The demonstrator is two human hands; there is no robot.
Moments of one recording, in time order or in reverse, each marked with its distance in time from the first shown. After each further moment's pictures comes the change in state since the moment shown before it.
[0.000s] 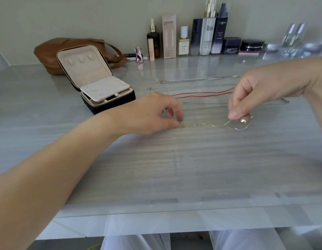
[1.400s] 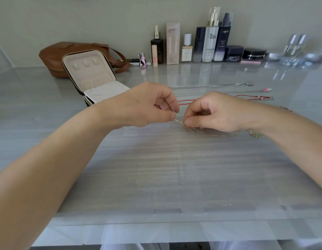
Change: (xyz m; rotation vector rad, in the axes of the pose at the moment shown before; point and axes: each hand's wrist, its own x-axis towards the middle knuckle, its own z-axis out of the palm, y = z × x) left_hand -0.004 0.001 -0.019 -0.334 0.086 -0.102; right_hand 0.048 -0.028 0.052 -0.037 0.343 -0.223
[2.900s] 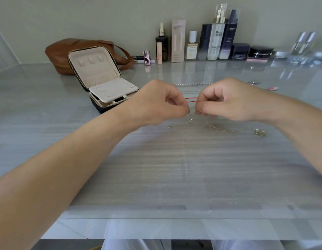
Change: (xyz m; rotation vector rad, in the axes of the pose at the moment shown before) left_hand 0.003 0.002 0.014 -0.070 0.171 -0.064; right_hand -0.005 -0.005 -0.010 0.016 0.147 0.053
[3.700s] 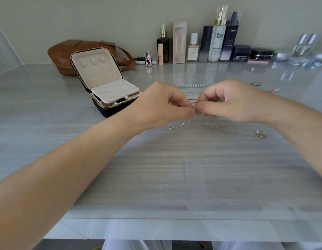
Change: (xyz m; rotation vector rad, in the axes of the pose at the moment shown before) left_hand -0.001 0.000 0.006 -0.058 0.021 0.038; right_hand -0.002 -0.003 0.000 0.002 0.029 -0.039
